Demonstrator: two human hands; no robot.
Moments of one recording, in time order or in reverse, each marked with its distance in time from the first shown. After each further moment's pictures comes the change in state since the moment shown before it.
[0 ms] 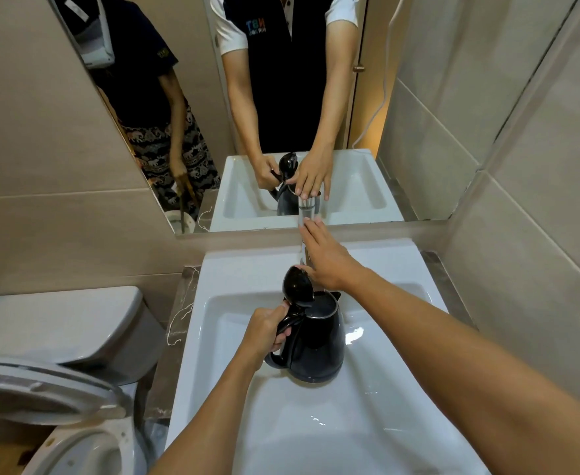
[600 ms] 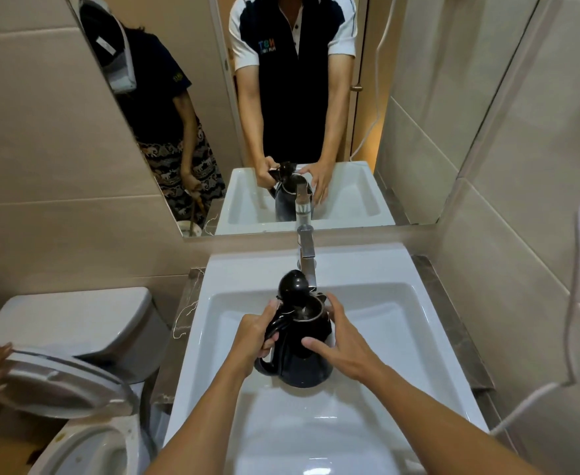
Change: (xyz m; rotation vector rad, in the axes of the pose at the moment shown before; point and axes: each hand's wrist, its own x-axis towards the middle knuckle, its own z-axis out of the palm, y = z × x) left_hand -0.048 0.005 0.005 -0.014 0.104 -0.002; right_hand -0.149 0.005 0.090 0.732 0.058 0.160
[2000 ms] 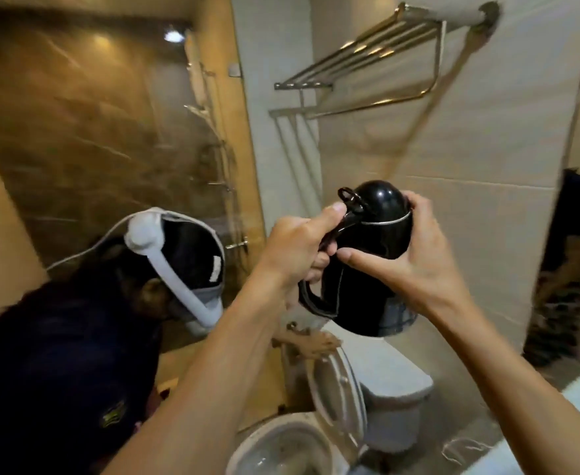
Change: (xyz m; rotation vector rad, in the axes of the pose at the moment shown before) left_hand -0.351 0.252 -0.194 -0.093 1.002 0.572; right_hand -0.035 -0.481 0.086 0.294 -0.186 -1.150
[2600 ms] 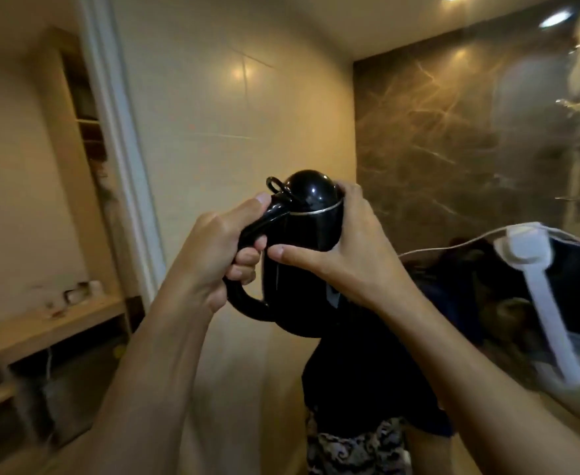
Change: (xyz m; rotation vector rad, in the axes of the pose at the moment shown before) left_hand -0.312 0.127 -0.270 0.264 1.027 0.115; right_hand -0.094 -0.339 0.257 0.746 -0.715 -0.495
